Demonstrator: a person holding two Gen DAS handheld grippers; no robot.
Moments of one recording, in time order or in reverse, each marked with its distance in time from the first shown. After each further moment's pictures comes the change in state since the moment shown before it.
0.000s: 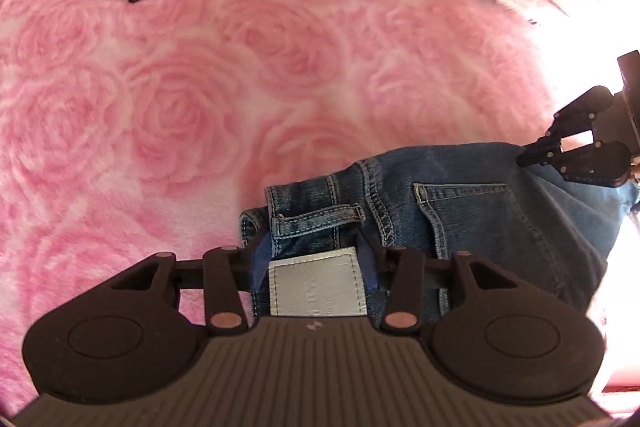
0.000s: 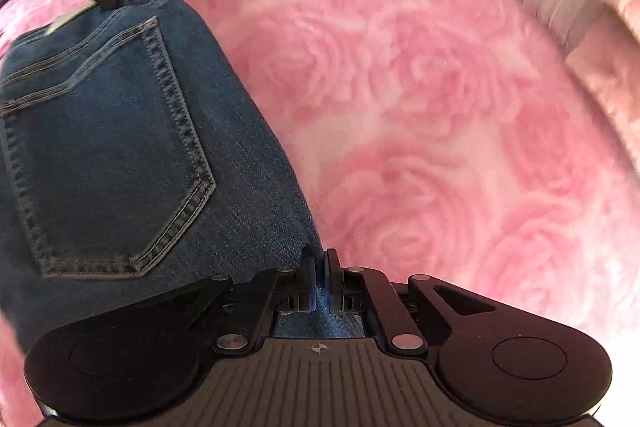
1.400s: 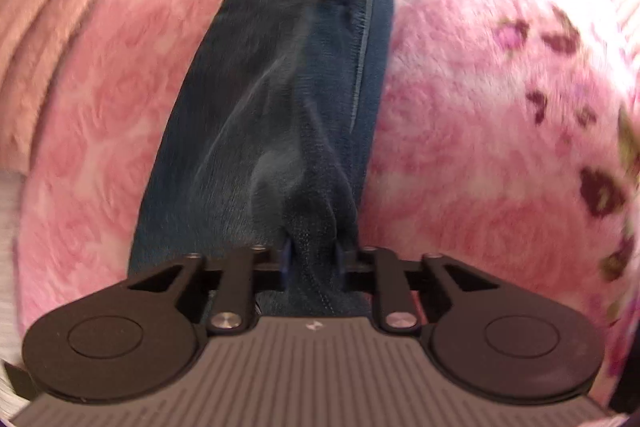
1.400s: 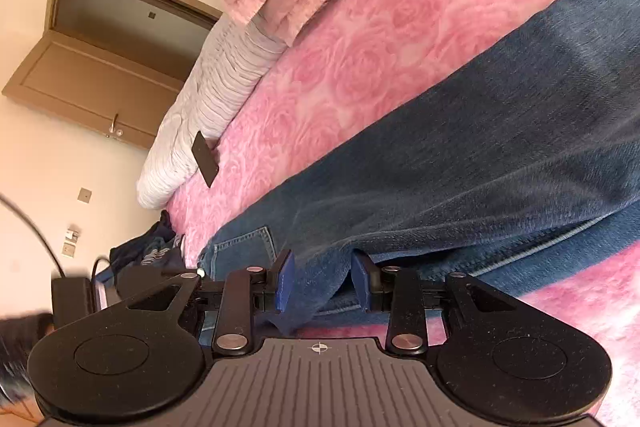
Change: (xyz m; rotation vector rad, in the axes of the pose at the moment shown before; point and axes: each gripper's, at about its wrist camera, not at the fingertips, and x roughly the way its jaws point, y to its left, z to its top) left arm 0.047 -0.350 -0.084 1.222 0.182 0.034; right arm -0.107 0.002 -0.287 1.256 -0.654 0.418
